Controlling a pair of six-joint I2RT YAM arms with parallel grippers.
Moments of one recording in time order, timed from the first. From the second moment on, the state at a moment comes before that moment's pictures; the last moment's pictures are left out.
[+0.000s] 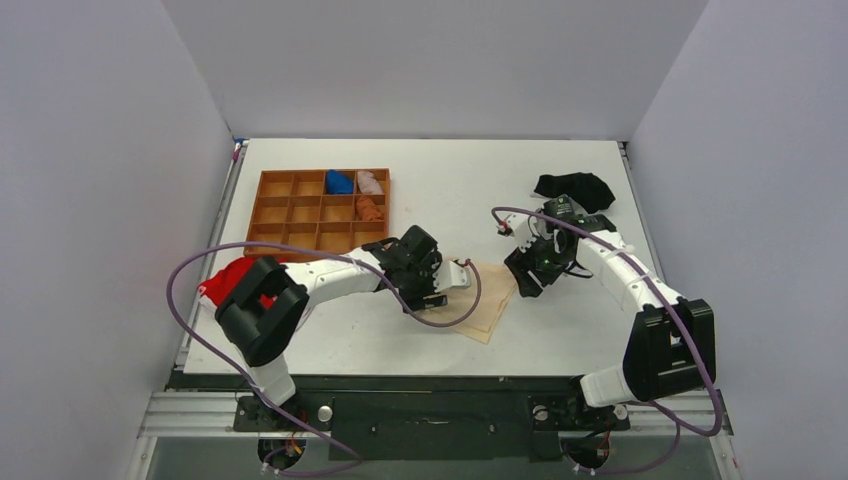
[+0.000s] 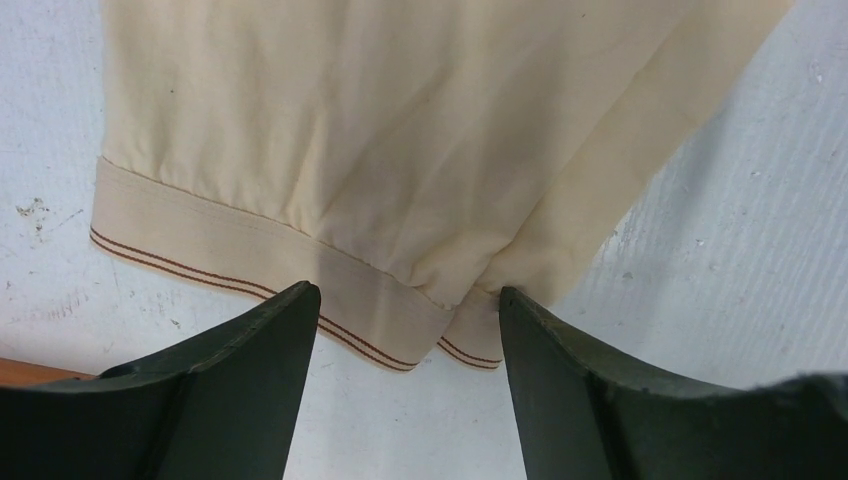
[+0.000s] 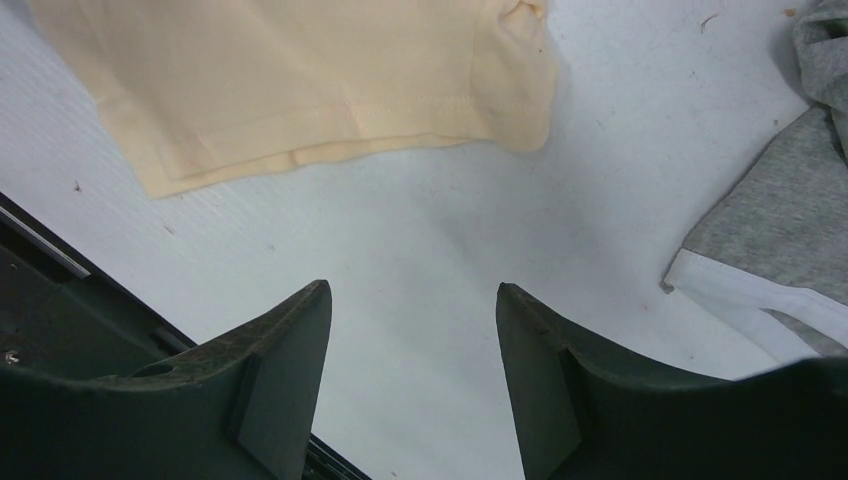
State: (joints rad) left arm -0.82 1.75 1.08 -0.40 0.18 0.63; right arm 0.21 1.42 1.03 -0.90 -0.31 -0.58
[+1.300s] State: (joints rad) left arm -0.79 1.82 1.16 -0.42 0.23 0.61; right arm 0.20 1.42 0.98 -0.88 -0.32 -0.58
